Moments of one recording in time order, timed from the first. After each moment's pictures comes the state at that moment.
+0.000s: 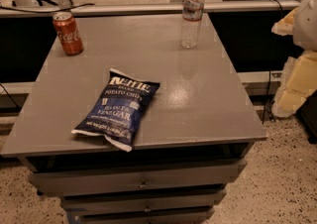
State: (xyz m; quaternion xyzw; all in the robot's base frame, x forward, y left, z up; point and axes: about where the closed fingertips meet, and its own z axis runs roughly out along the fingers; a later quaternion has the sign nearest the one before) arm 0.438 -0.216 0.979 -0.60 0.78 -0.04 0.16
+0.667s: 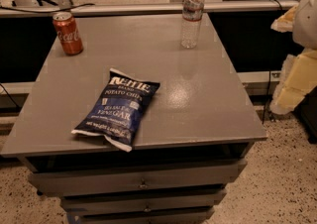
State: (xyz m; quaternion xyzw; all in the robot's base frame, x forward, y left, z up) arm 0.442 -0.214 0.983 -0.60 0.78 -0.04 0.18
